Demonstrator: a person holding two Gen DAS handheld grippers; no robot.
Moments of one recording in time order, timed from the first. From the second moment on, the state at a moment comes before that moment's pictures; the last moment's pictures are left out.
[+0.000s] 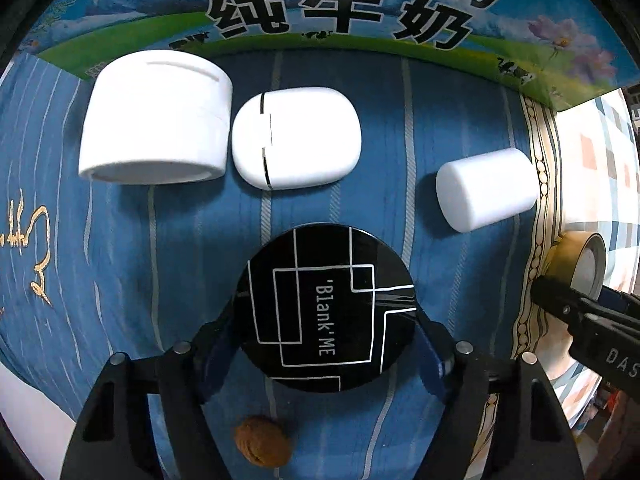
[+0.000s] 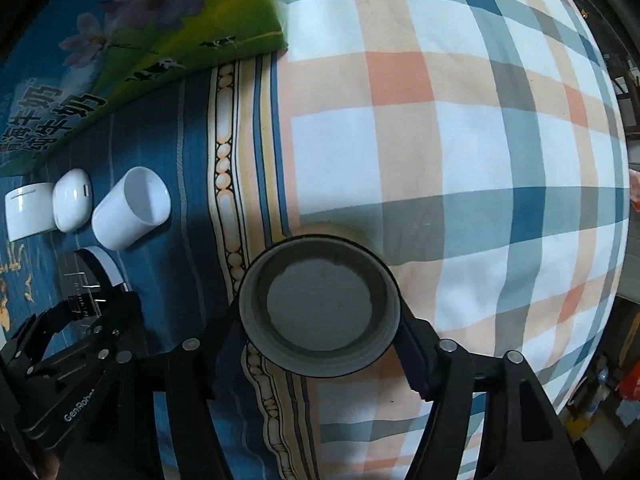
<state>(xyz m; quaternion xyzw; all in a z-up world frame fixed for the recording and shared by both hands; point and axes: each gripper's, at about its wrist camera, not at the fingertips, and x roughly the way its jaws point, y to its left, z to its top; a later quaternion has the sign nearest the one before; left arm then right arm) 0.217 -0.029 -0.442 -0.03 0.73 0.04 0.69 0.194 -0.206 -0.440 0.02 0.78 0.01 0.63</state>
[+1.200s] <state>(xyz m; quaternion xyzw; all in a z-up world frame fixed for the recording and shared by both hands) 0.223 0.015 -0.214 -0.08 0.59 -0.04 0.80 0.196 -0.138 -0.234 0.03 0.67 0.09 0.73</state>
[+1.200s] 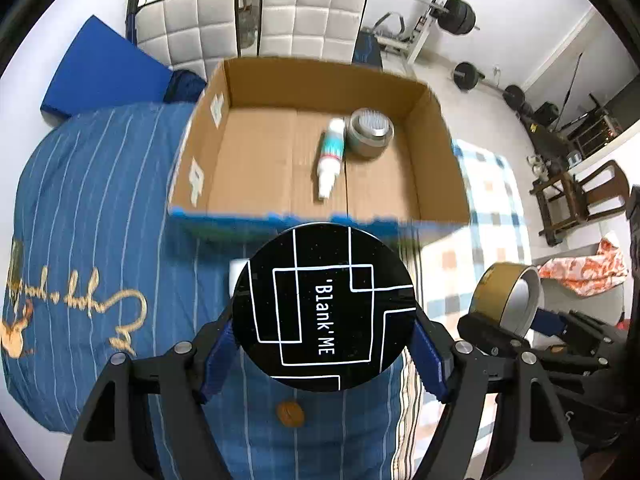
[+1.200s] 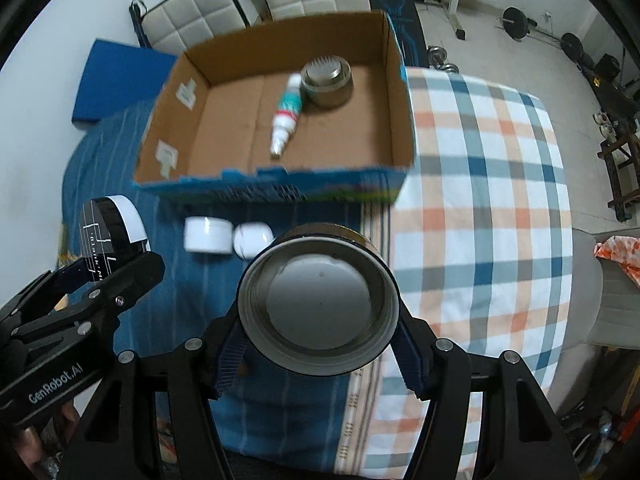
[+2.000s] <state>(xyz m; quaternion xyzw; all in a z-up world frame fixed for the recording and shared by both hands) 0.433 0.044 -0.291 -0.09 0.64 -0.05 0.76 0.387 -0.110 -0.323 0.06 0.70 0.03 0.71</state>
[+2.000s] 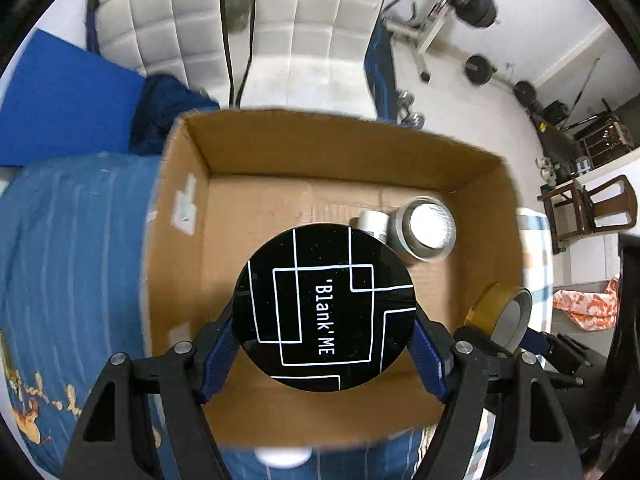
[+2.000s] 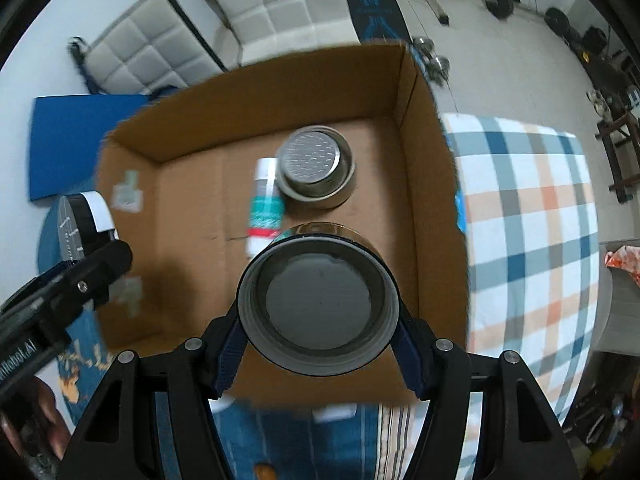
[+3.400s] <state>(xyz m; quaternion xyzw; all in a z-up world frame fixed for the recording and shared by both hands) 0.514 0.046 -0.394 -0.11 0.75 -0.01 0.65 0.439 -0.103 -0.411 0.05 0.76 0.02 0.64</state>
